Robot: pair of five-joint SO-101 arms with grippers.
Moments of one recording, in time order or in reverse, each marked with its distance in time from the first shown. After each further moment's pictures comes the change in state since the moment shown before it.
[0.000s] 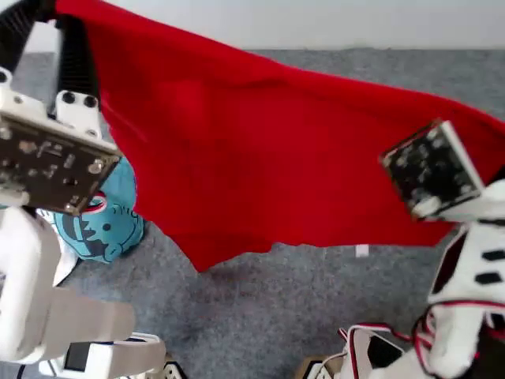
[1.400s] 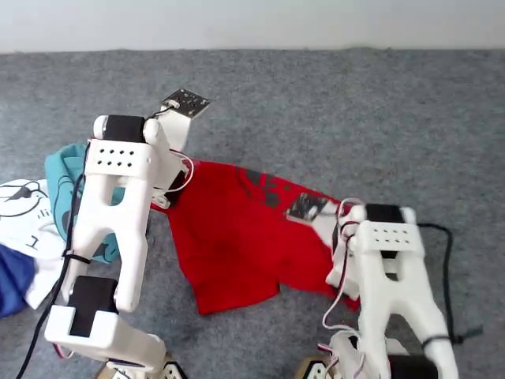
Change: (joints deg) left arm -0.2 9.2 80.2 4.6 15.9; right arm -28.5 14.4 72.3 -5.3 -9.9
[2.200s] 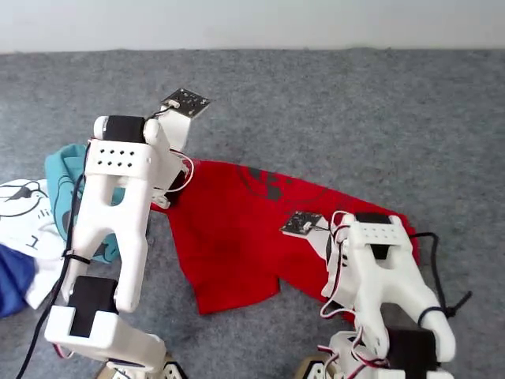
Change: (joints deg) left arm 0.0 -0.1 1.8 -0.5 0.0; right arm -0.4 14.3 11.5 -14.0 0.0
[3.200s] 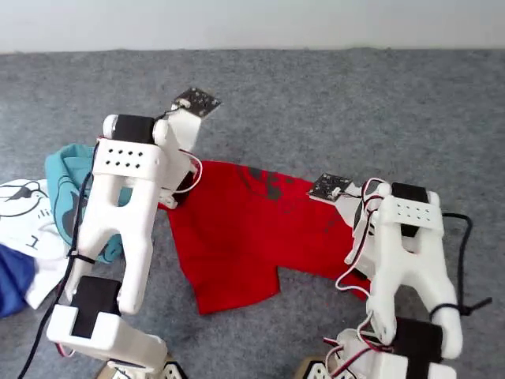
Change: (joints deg) left arm 2.5 0.0 -0.3 0.0 0.0; right arm 9.1 1.8 -18.0 8.6 6.1
